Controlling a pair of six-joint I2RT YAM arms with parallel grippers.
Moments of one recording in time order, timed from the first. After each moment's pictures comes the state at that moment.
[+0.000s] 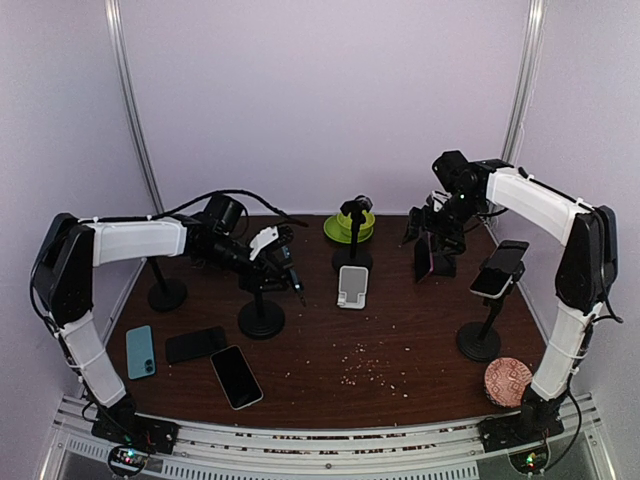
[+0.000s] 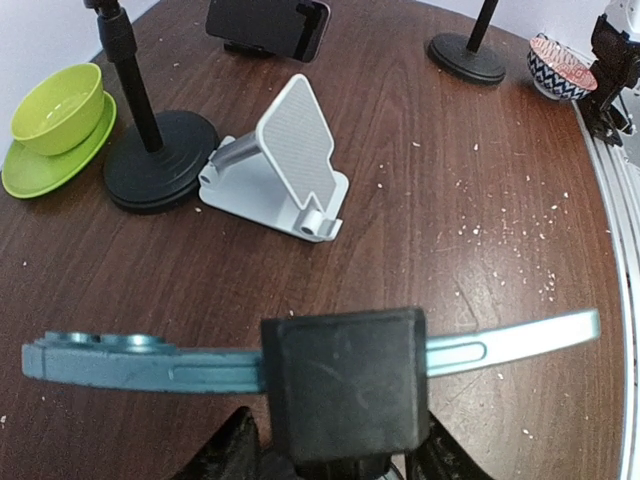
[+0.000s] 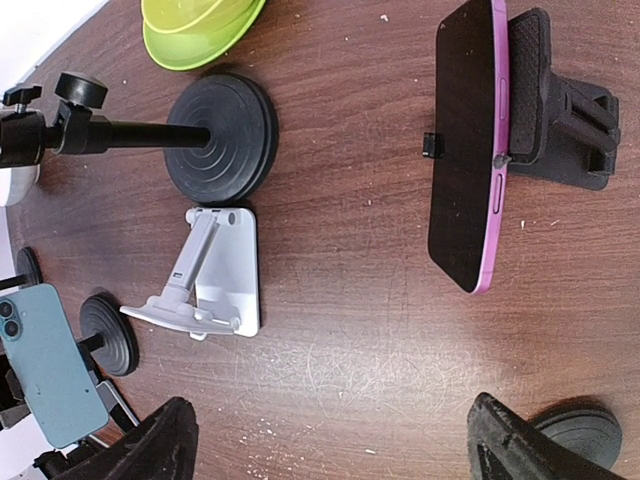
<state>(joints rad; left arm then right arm) -0.52 1.78 1.24 -0.38 0.67 0.57 0.34 1.84 1.71 -1.02 -0.20 0.53</state>
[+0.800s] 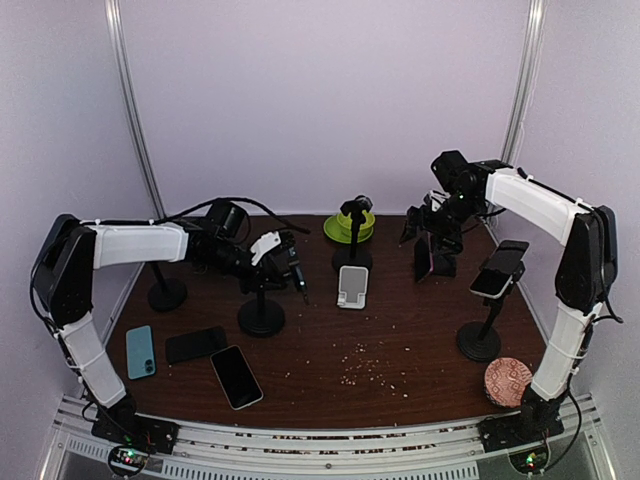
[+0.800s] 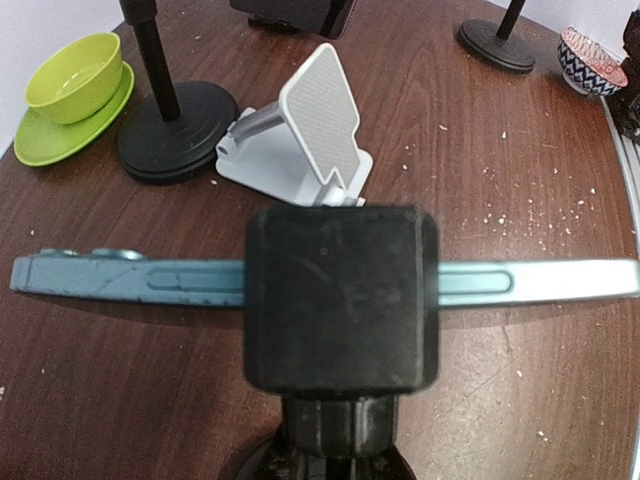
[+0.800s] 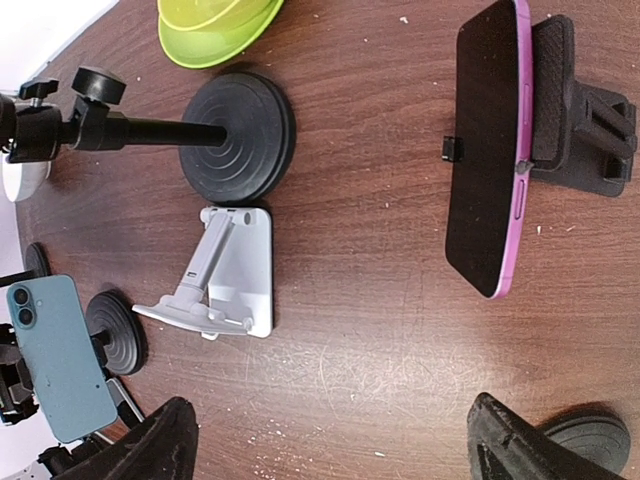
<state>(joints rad) -0.54 1.77 1.21 -0.33 0.59 0.52 0.35 1.84 1.70 -1.00 -0.23 0.53</state>
